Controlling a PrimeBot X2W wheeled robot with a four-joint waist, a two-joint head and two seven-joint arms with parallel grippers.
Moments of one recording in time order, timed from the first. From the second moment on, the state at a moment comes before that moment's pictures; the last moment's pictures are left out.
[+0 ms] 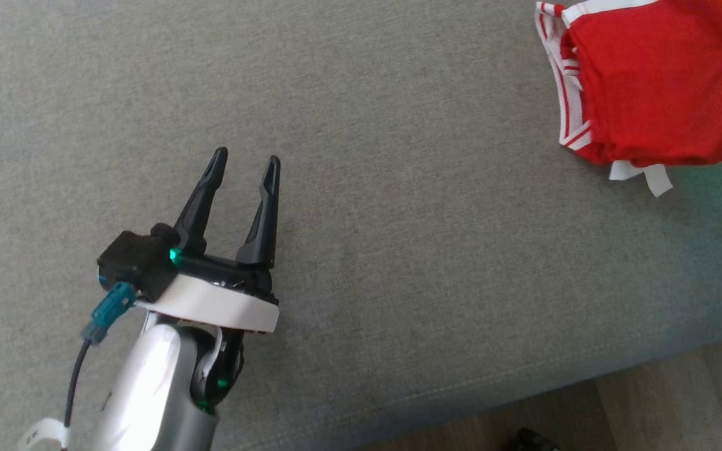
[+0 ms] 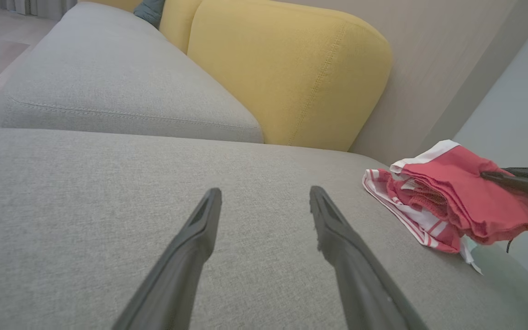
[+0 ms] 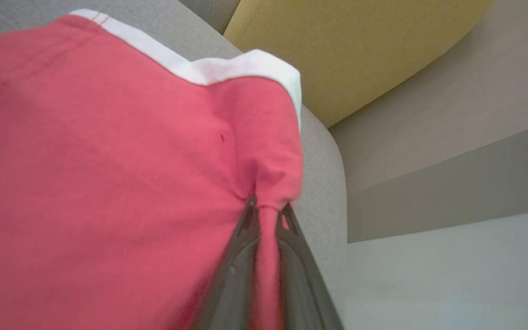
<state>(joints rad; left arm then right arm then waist) -0.24 0.05 -0.28 0.10 -0.28 -0.10 -0.26 -0.79 -0.70 0.53 0.59 0.14 0.13 0.11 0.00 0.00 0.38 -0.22</state>
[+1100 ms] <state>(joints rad) -0.23 0.05 -0.27 0.12 -0.28 -0.10 -0.26 -0.72 -0.62 0.33 0.44 0.07 0.13 0.17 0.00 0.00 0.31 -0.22</state>
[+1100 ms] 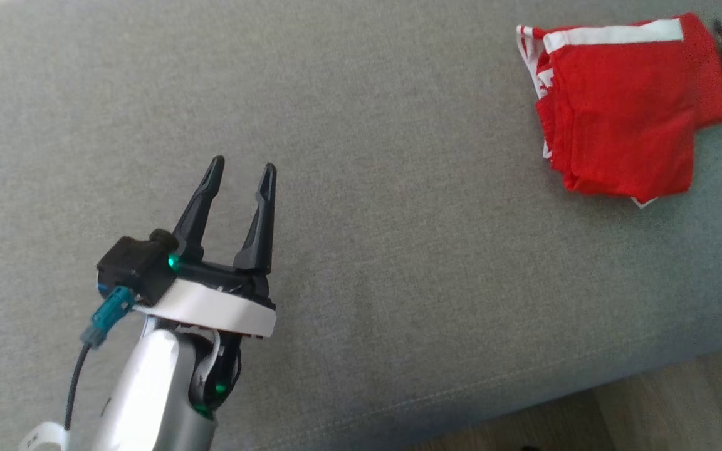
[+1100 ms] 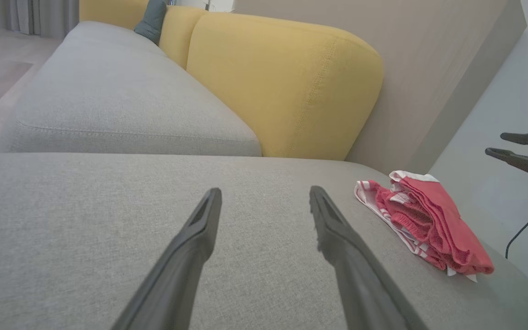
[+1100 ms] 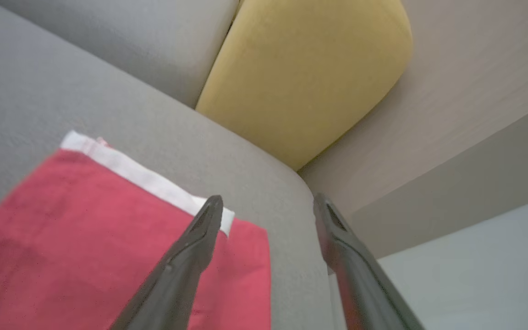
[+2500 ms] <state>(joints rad) 0.04 0.05 -0.18 0.05 -0.29 -0.03 -0.26 -0.09 -0.05 0.12 0.26 0.17 0.13 -0.25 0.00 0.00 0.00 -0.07</state>
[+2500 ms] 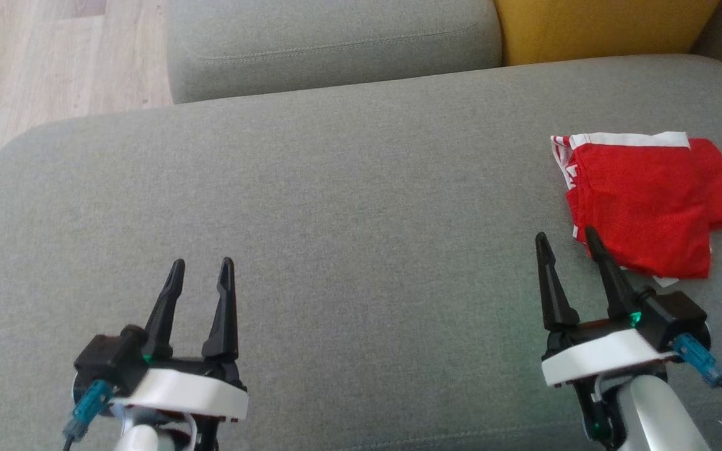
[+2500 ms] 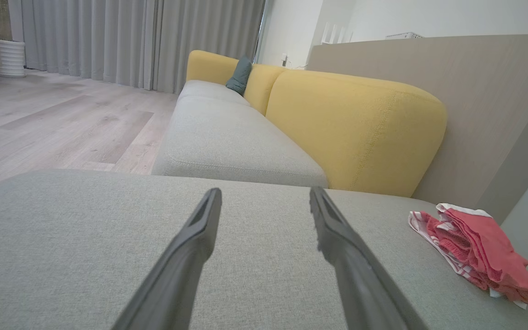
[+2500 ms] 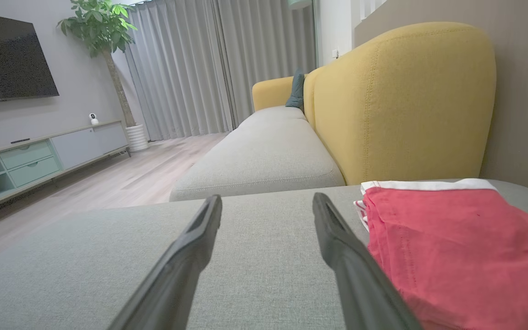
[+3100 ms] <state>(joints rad) 0.06 0.05 -0.15 0.03 -0.33 -0.03 -0.26 -0.09 -0.05 0.13 0.23 0.17 0.13 -0.25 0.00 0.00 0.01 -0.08</state>
